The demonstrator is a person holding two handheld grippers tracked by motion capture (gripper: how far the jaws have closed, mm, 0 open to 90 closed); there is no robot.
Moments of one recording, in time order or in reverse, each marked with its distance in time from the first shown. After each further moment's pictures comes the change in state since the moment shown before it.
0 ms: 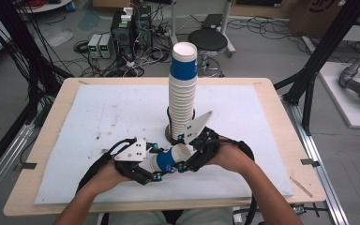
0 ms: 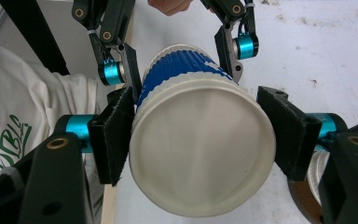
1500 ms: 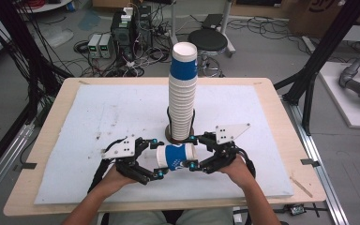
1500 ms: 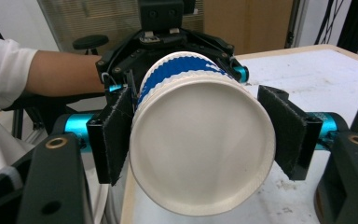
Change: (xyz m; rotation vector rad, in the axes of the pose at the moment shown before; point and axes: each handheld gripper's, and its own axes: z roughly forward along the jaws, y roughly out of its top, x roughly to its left) left arm 0.003 -0.027 0.010 -0.385 -0.018 -0.193; right arm 0.005 -0.074 -0.004 -0.527 0.017 0.163
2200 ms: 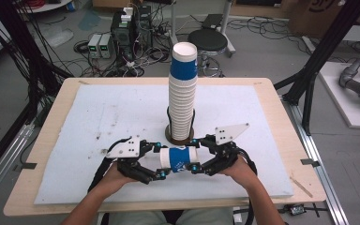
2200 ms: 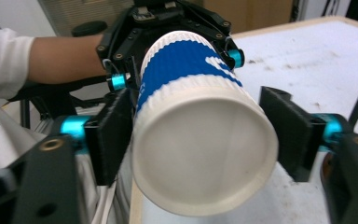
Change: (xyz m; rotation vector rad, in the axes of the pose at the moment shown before) left arm -0.003 0.008 0.005 0.115 -0.015 0.008; right arm 0.002 -0.003 -0.003 0.079 -0.002 0.053
